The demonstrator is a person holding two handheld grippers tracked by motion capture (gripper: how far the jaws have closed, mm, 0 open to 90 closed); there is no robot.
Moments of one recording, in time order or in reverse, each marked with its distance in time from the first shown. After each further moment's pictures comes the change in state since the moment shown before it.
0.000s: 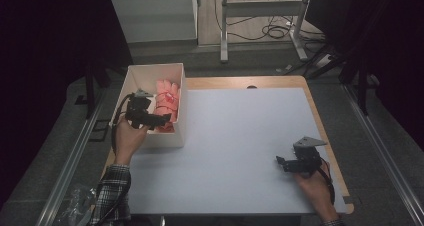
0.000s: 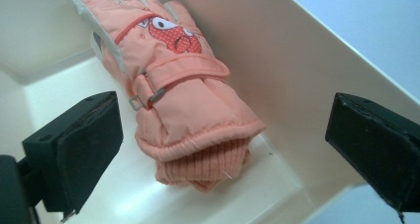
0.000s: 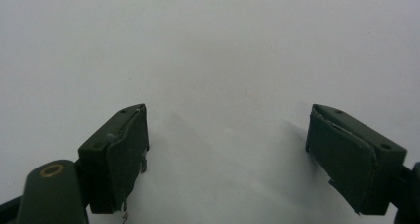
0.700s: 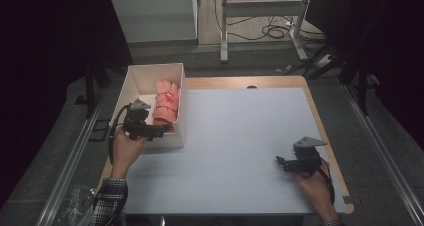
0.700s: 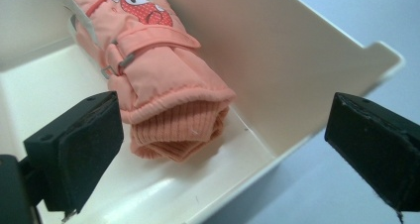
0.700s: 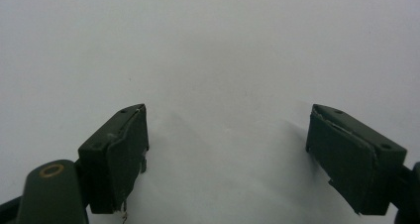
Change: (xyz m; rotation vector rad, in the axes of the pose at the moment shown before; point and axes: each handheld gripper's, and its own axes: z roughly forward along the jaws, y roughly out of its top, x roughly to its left) left arm -0.013 -0.027 -0.013 -0.029 -0.046 0.015; right arm 0.000 0.000 0.000 -0.001 -0.001 -0.002
